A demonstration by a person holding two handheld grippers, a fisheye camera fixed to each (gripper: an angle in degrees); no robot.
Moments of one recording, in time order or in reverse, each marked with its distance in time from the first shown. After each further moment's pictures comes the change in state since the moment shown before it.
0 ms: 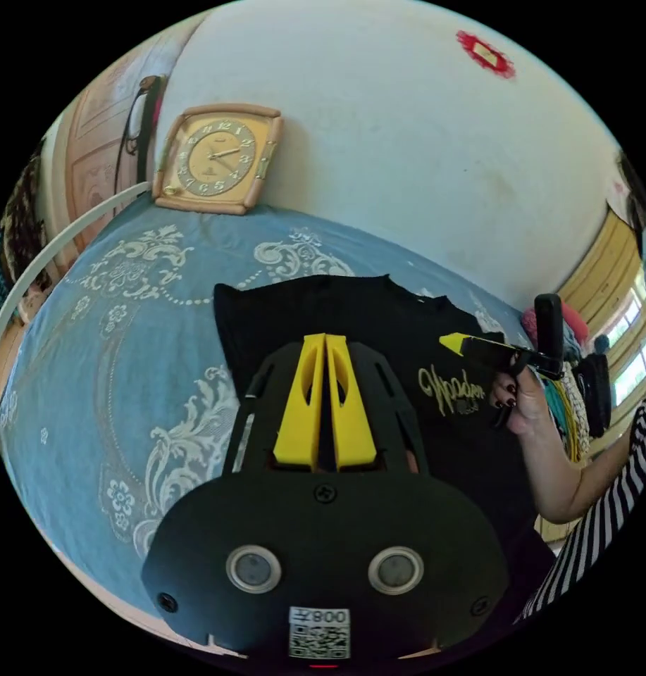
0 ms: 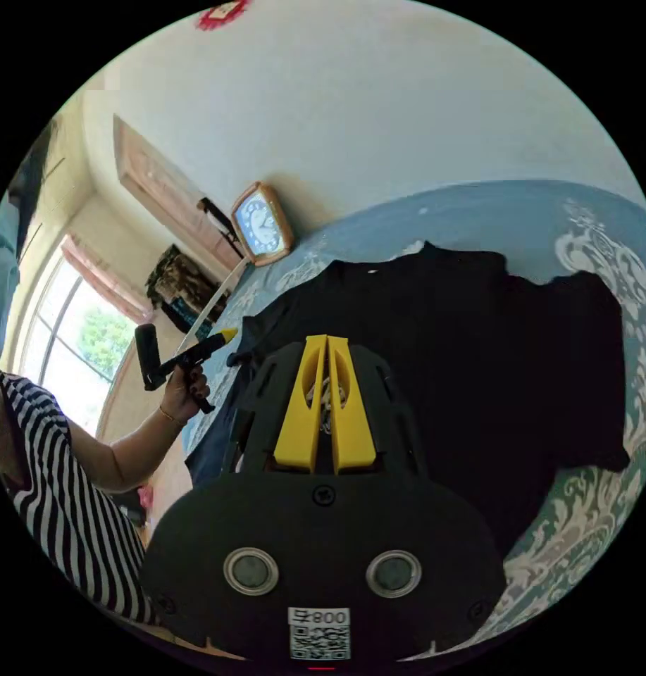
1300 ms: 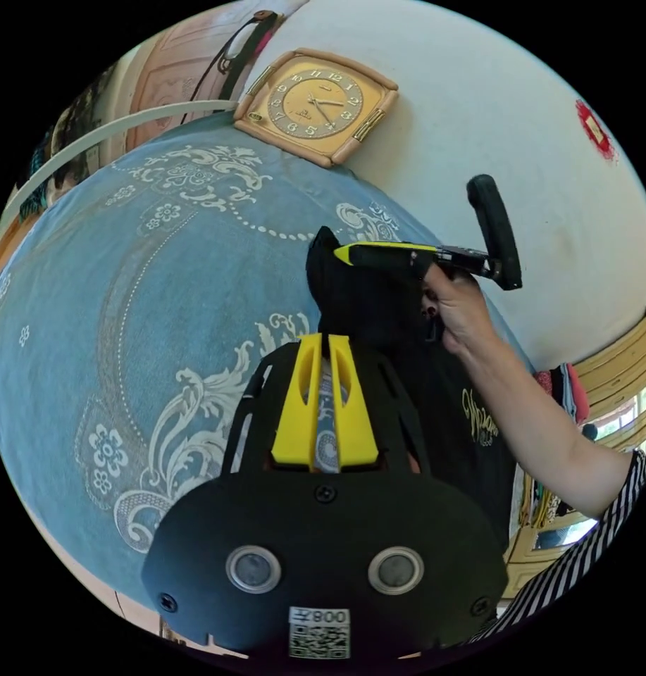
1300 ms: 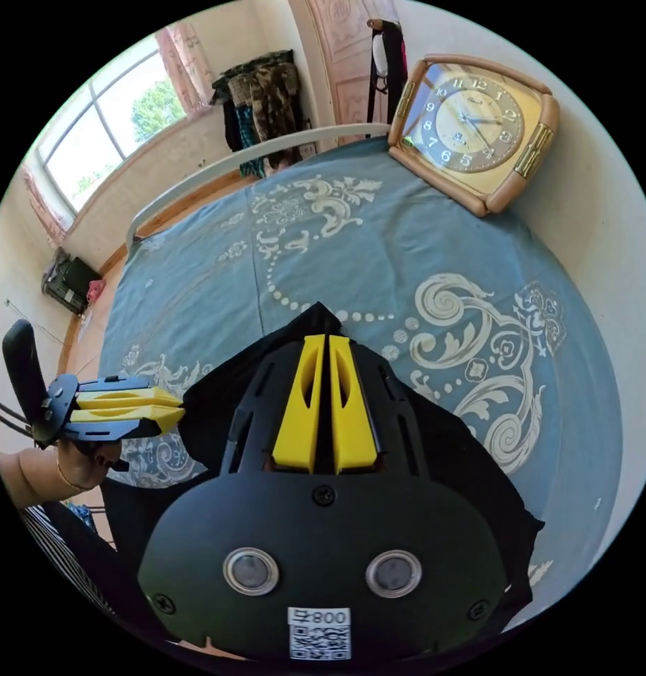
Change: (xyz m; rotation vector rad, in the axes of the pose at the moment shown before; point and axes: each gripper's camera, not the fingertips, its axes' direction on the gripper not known) left arm -0.141 -0.136 -0.347 -0.045 -0.229 -0.434; right arm -0.383 -0.318 0.446 -0.502 0.086 -0.713
